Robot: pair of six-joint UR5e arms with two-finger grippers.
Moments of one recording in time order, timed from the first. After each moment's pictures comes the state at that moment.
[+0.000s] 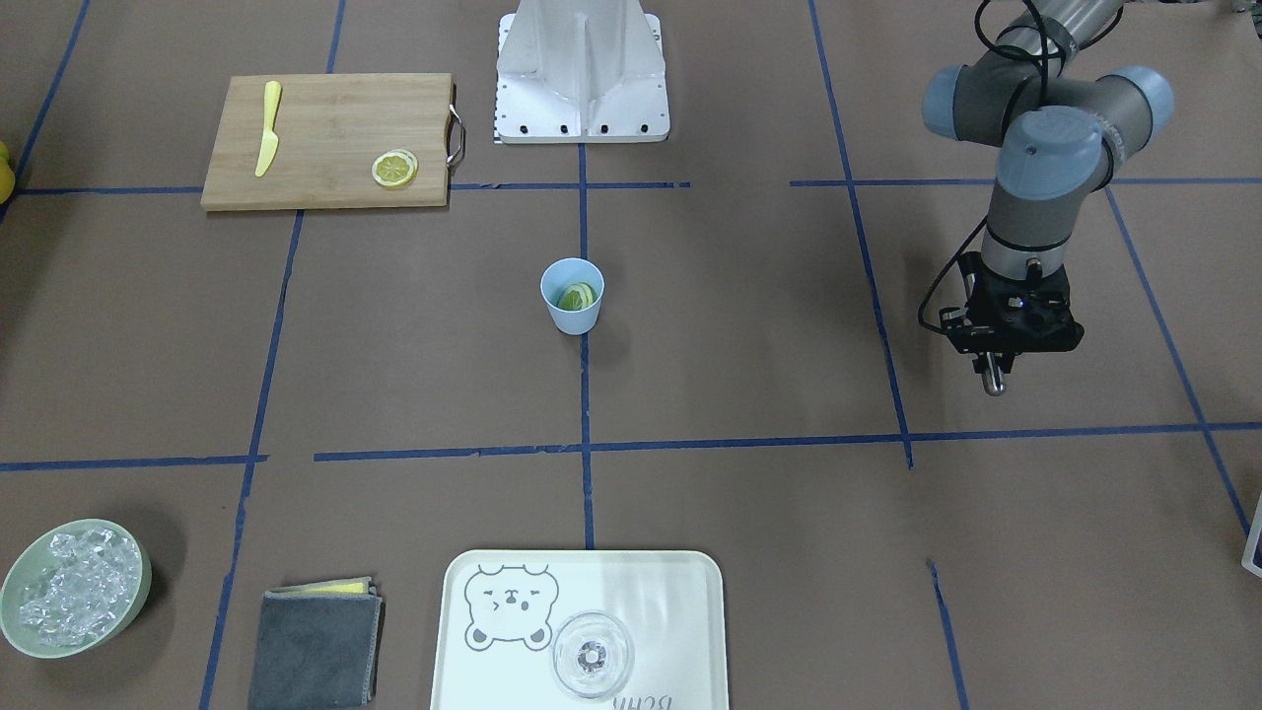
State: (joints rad) left arm -0.81 -1.75 -1.76 -1.75 -1.75 -0.76; right arm 1.70 -1.66 1.62 -1.68 2.22 -0.25
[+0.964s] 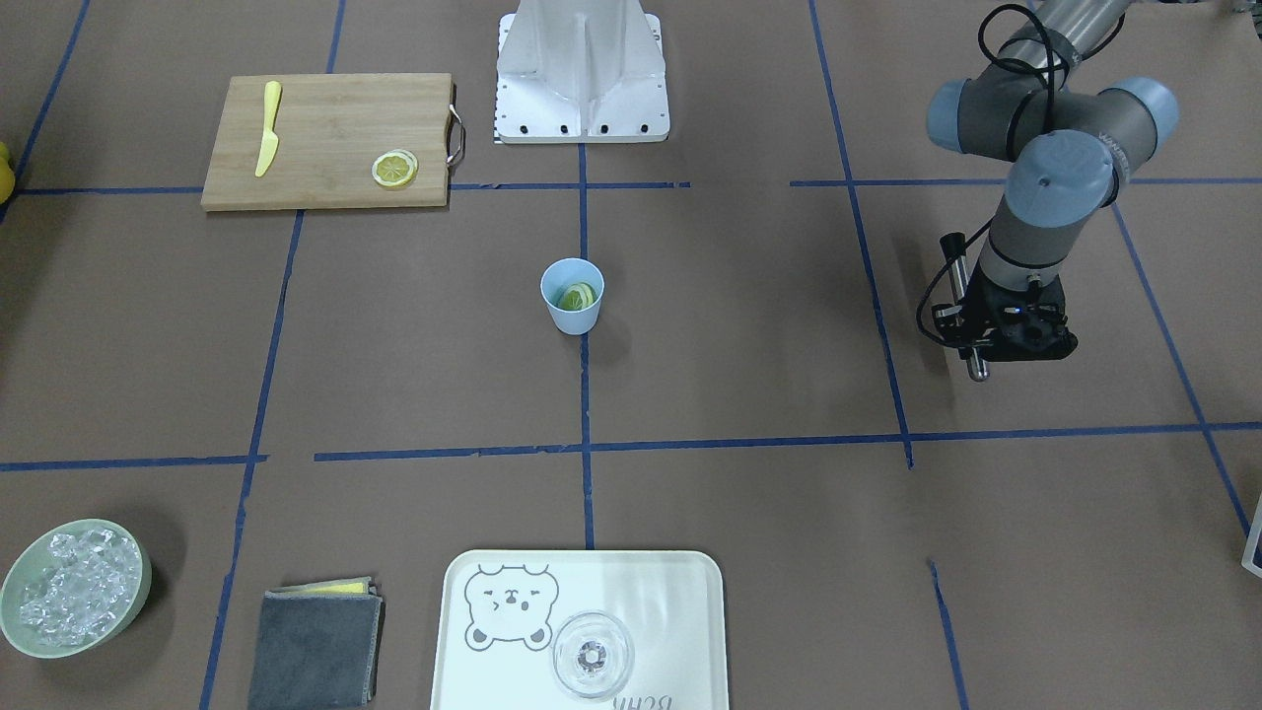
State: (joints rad) left arm -0.82 -1.78 -1.69 -1.74 -1.89 -0.78; right arm 1.70 -1.66 1.62 -1.68 2.23 -0.26
